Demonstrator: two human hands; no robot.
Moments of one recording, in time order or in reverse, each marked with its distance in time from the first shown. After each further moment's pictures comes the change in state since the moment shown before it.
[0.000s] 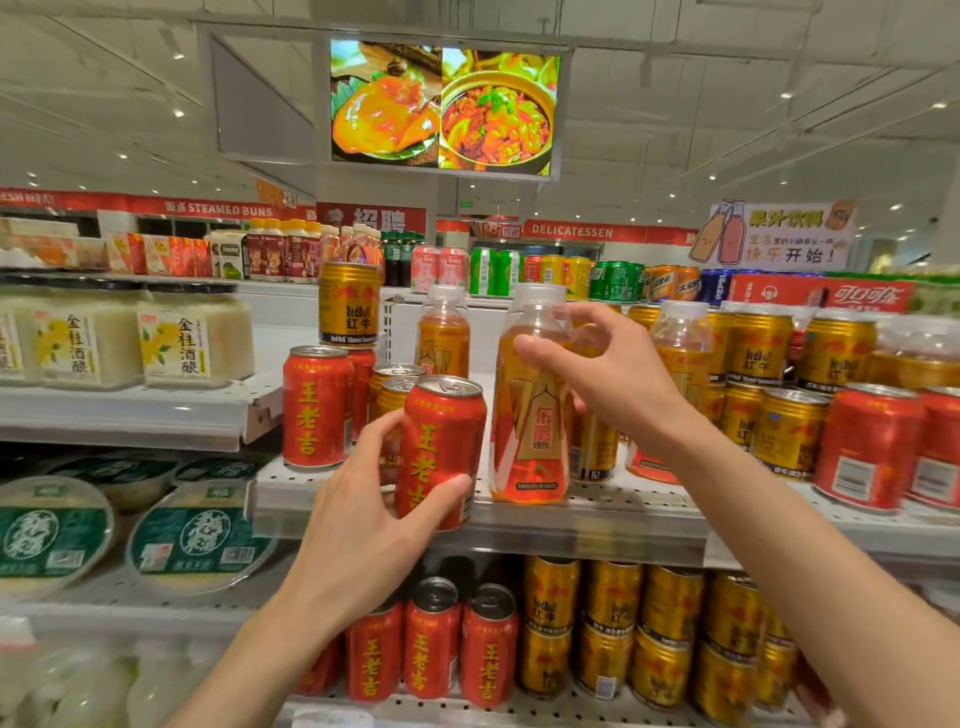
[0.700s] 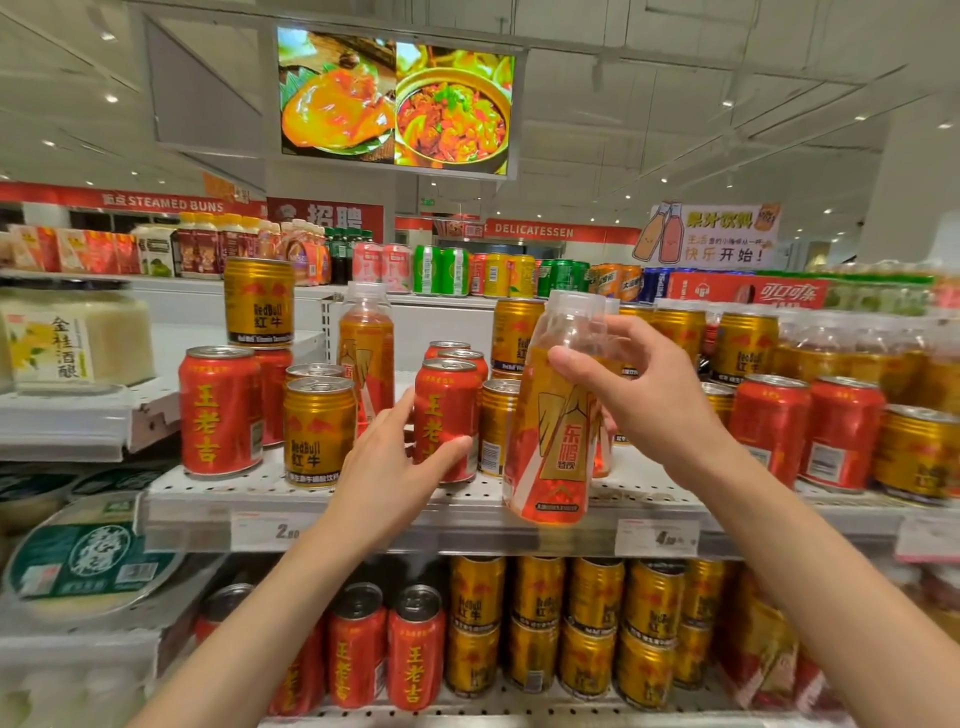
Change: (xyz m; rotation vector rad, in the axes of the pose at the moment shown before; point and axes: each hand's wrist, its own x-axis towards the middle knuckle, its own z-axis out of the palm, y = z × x) left_hand 0.055 0.015 0.087 0.081 -0.117 0.013; right_hand -0.040 0.027 -0.080 0.060 0.114 0.026
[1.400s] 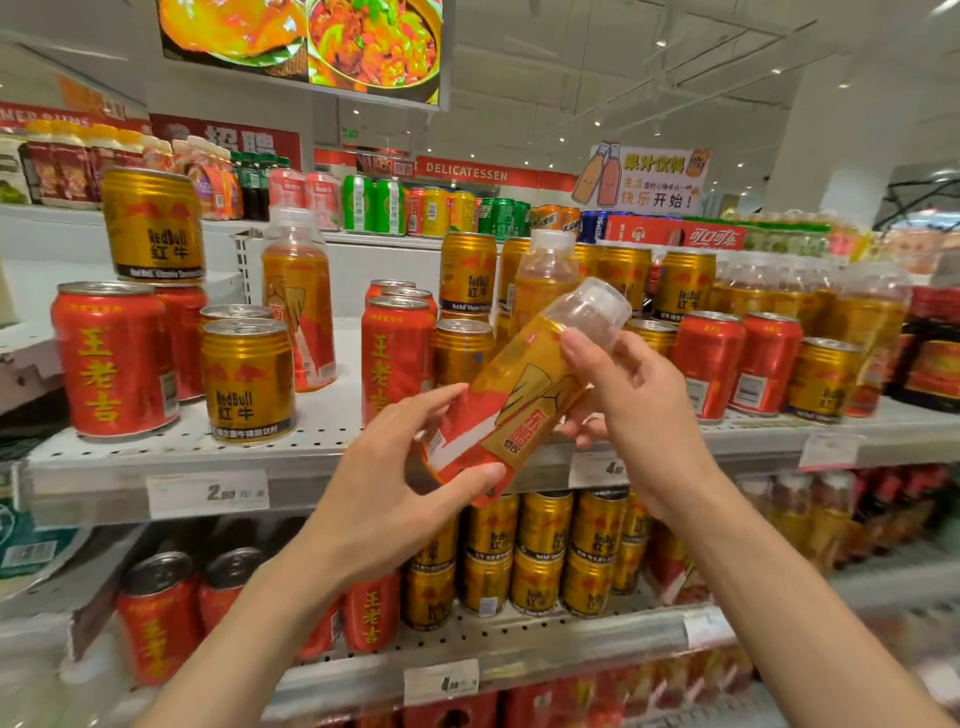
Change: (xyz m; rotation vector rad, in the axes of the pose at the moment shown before) left_hand -0.048 0.007 0.019 -0.246 -0.197 0.271; right_hand -0.057 0.017 0.006 0.227 0.166 0.243
